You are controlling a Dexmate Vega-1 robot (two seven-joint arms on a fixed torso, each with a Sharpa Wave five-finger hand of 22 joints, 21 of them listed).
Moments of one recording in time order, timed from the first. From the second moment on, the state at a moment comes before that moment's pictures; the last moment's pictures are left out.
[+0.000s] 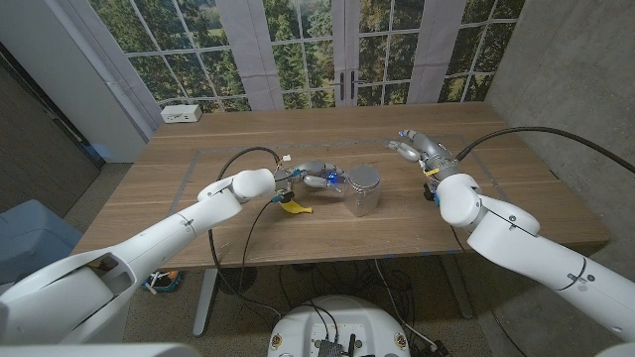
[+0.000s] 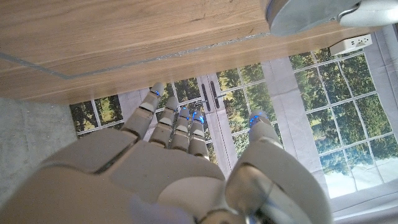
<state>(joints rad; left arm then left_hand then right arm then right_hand) 0.61 0.66 0.76 -1.47 0.02 -0.11 -0.30 0.75 -0.08 0.62 -0.17 0.20 0.29 -0.10 0.40 0.23 0.19 -0.15 0.23 0.20 0.10 -0.04 0.19 0.17 0.15 0.08 0.19 0.18 -1.00 -0.89 -0.54 -2.36 -0.09 -0.80 -0.34 0.45 0.08 0.36 -0.16 0.19 0.24 0.02 0.19 0.19 0.23 0.01 0.20 0.24 0.21 0.02 0.27 0.37 0.37 0.11 0.22 0.19</state>
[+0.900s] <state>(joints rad) 0.56 0.73 0.76 -1.56 -0.03 -0.11 -0.49 0.71 -0.16 0.48 -0.17 0.18 -0.08 -0.14 0.24 0.20 -0.05 -0.14 0.19 0.20 -0.05 0.00 0.18 0.17 0.07 0.08 0.19 0.18 -0.94 -0.89 -0.60 -2.34 -0.14 -0.86 -0.32 0.44 0.07 0.35 -0.15 0.19 0.24 0.02 0.19 0.19 0.23 0.01 0.21 0.24 0.20 0.01 0.27 0.38 0.37 0.11 0.22 0.19</state>
